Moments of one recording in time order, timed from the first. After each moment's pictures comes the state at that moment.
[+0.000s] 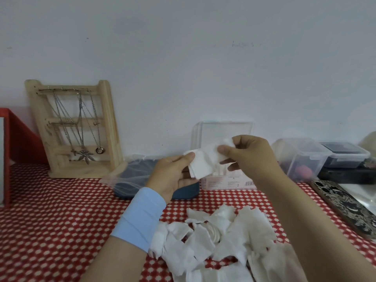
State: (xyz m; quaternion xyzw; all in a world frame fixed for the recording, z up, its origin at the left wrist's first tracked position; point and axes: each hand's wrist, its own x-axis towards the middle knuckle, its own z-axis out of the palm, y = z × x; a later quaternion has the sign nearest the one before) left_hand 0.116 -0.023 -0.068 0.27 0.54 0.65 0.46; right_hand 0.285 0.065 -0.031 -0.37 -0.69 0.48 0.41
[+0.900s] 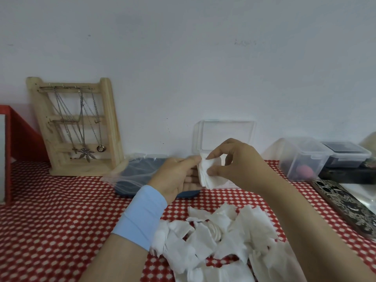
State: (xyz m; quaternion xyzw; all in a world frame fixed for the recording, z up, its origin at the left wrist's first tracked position) left_hand 0.121 -0.026 -0.064 0.32 0.57 0.58 0.49; right_hand 0.278 0.063 -0.042 -0.35 -0.87 0.24 0.26
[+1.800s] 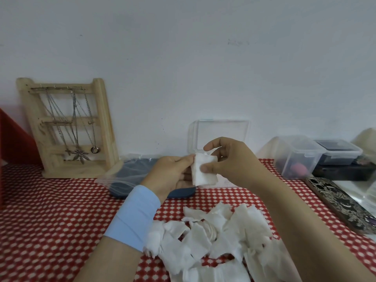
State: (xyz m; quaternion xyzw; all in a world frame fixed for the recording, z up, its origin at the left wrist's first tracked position) left_hand 0.122 -0.028 -0.059 0.35 0.59 0.58 0.45; right_hand 0.275 0.063 -0.040 -0.36 -0.80 0.38 0.29
